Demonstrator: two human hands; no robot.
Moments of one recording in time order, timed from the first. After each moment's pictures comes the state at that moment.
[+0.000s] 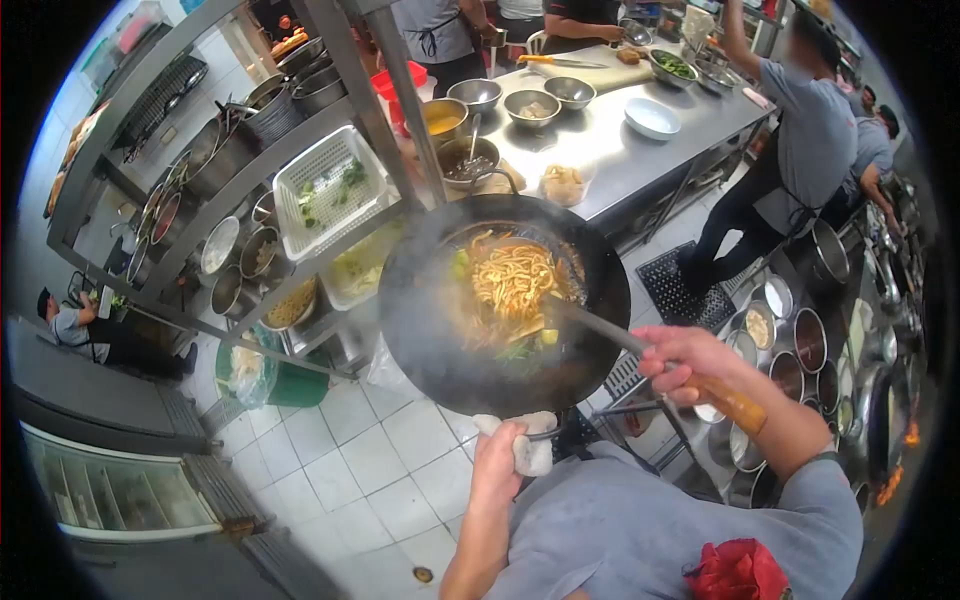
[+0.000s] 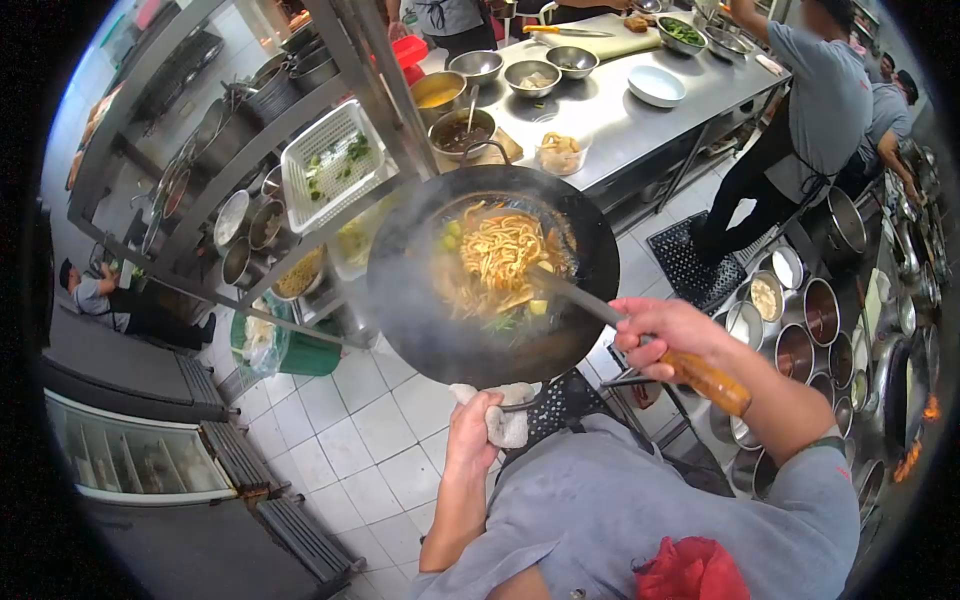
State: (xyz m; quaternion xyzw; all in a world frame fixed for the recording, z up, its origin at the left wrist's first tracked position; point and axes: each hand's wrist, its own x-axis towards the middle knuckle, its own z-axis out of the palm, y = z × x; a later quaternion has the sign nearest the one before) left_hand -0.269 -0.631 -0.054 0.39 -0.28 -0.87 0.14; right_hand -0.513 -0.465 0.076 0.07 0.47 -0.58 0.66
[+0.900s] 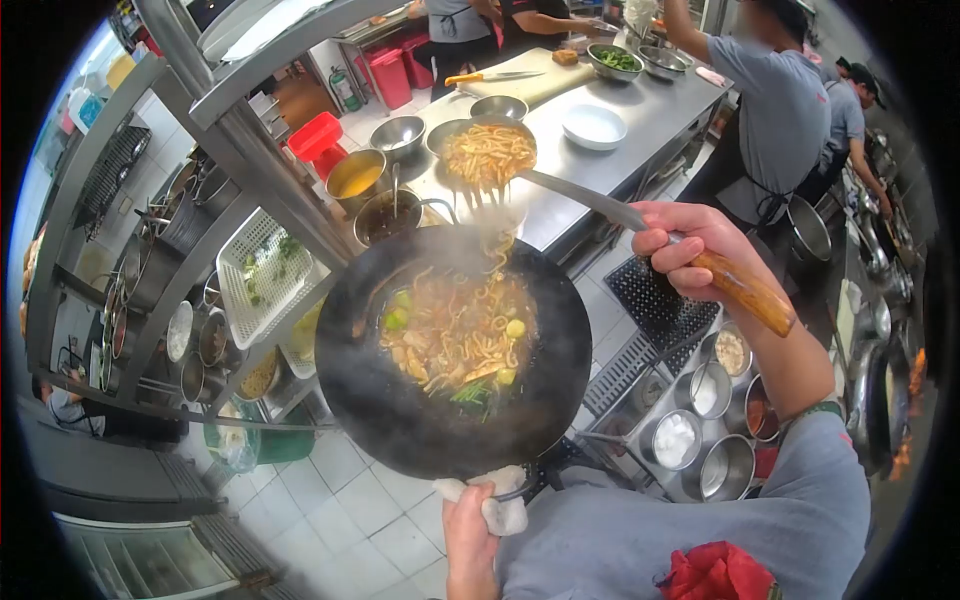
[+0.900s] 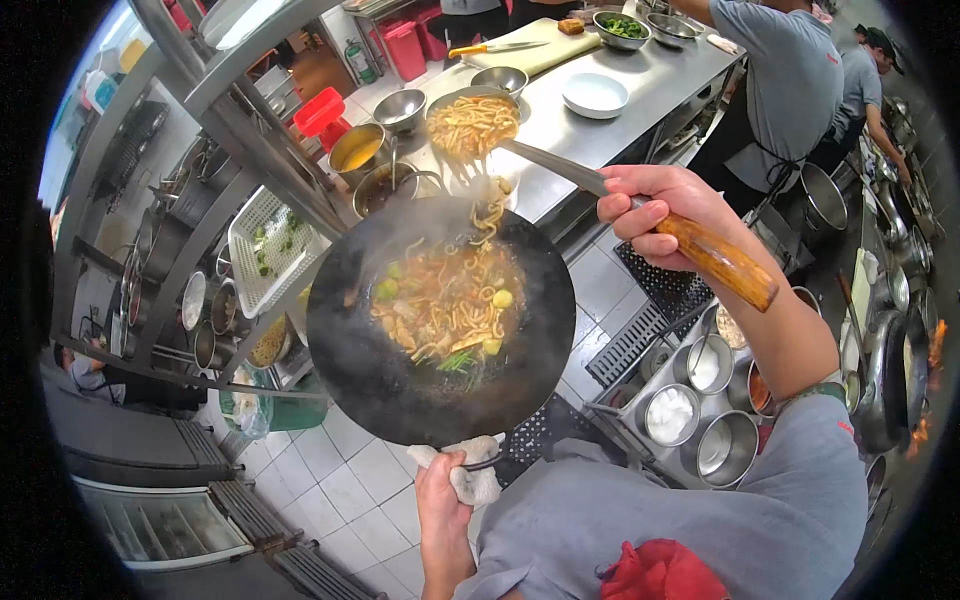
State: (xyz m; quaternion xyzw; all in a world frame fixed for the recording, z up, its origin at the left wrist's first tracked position) left_hand -0.339 -0.606 -0.015 0.46 -0.28 -0.82 0.18; right_hand -0.712 -0.463 0.136 -0.01 0.35 -0.75 0.56
